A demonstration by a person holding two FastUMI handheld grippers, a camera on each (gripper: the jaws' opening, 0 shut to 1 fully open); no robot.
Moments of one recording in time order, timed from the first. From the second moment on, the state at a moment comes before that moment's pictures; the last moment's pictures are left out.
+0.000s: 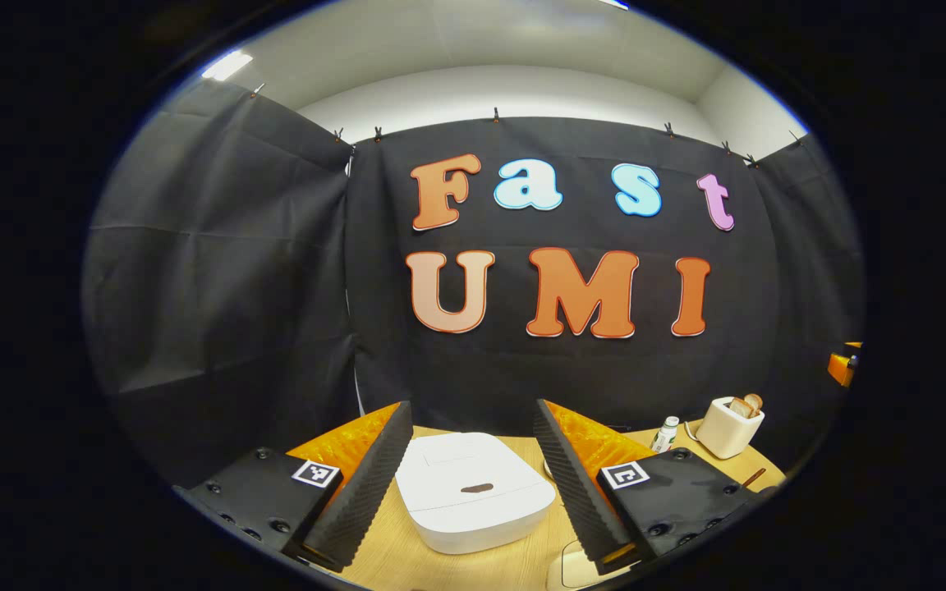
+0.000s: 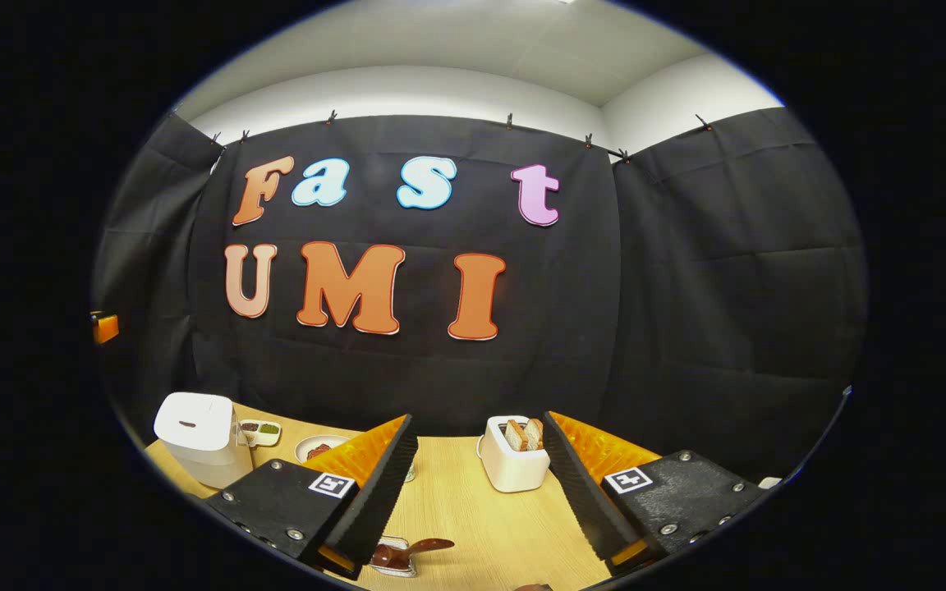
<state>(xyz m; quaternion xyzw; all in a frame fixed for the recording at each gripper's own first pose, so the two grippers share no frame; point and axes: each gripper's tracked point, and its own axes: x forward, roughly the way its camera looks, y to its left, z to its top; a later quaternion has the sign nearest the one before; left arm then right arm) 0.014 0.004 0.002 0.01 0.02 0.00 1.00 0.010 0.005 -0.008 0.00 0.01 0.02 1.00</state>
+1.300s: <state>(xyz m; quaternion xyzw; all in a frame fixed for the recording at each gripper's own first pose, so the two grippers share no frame) 0.121 -0.004 -0.129 0.00 0.16 -0.06 0.98 0.023 0.010 -0.024 -0.02 0.04 0.00 1.00</state>
